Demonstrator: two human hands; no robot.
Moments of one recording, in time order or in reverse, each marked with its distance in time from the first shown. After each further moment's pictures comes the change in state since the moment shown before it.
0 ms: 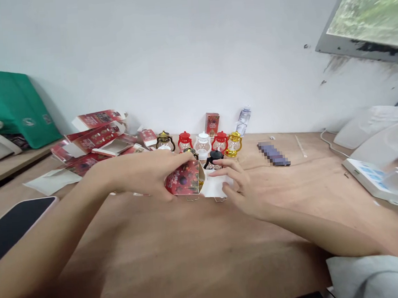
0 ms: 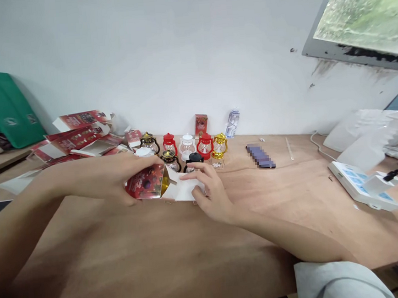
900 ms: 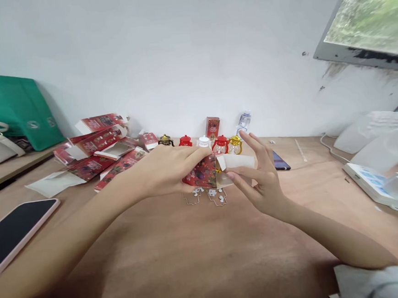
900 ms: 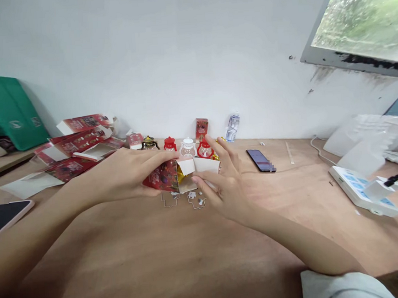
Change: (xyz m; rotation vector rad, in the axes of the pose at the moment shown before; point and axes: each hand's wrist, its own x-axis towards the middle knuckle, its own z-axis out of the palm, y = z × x) left_hand 0.013 0.011 0.011 0.249 0.403 0.139; right_hand 0.014 -0.026 -0.034 -0.625 0.200 -0.418
